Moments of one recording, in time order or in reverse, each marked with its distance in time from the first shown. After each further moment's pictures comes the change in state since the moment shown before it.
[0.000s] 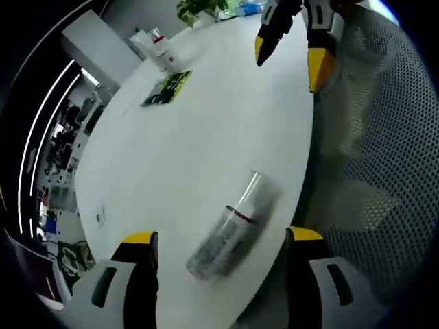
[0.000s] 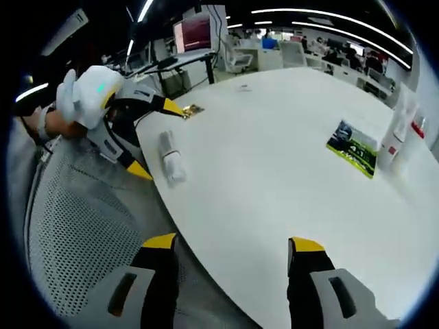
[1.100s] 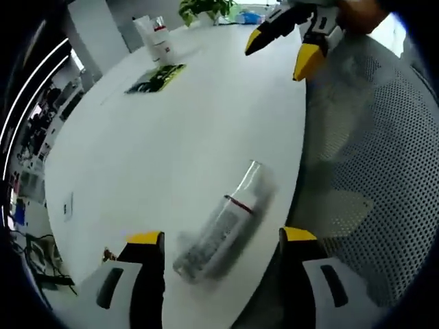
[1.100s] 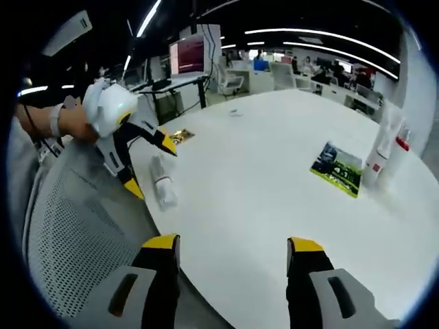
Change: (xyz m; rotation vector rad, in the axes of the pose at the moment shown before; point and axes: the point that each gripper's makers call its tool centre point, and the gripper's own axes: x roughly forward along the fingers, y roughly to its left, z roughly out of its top) left arm 0.021 -0.008 -0.010 -0.060 -0.039 -0.276; right arm -0.012 -0.011 0.027 -0.018 -0.159 -0.066
